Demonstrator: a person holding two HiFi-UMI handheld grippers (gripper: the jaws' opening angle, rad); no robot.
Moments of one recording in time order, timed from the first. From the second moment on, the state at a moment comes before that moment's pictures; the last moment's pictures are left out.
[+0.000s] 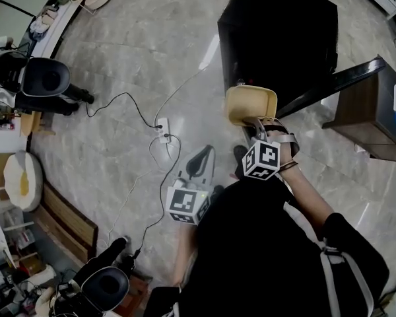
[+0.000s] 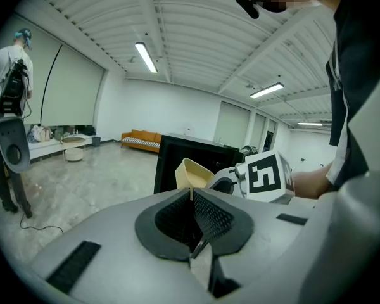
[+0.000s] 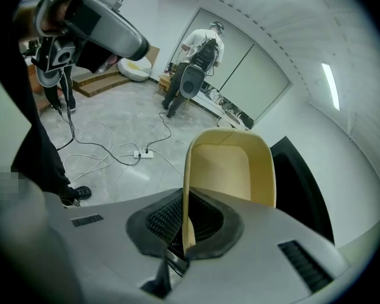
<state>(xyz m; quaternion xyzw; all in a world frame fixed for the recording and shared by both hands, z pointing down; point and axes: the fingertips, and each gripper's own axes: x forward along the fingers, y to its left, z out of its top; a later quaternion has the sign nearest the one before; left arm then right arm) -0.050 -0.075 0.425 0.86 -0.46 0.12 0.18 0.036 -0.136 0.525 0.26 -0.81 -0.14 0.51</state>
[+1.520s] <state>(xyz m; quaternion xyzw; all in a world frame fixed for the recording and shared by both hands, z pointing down) -0.005 -0.121 0.460 0.83 -0.49 0.16 0.23 0.161 -0.372 0.736 0.33 -0.69 -0.10 0.64</state>
